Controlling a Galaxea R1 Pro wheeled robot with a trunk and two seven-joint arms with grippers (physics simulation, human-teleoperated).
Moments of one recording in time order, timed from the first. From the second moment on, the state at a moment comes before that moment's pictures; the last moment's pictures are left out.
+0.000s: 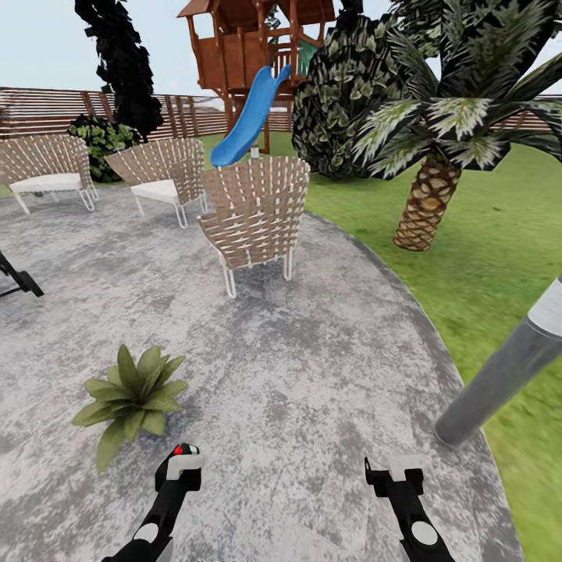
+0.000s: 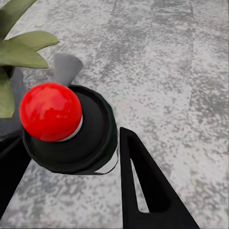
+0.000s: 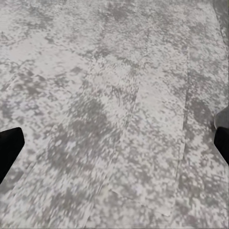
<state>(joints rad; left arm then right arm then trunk) -0.45 0.00 -0.03 -0.34 -0.01 -0.51 0.06 -0.25 -0.01 0.00 -0.82 0.16 -0.12 -0.14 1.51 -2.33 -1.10</state>
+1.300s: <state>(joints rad) -0.45 0.01 -0.10 -0.34 -0.01 -0.51 0.06 -0.25 -0.01 0.00 -0.80 0.16 -0.12 -0.14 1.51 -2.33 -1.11</state>
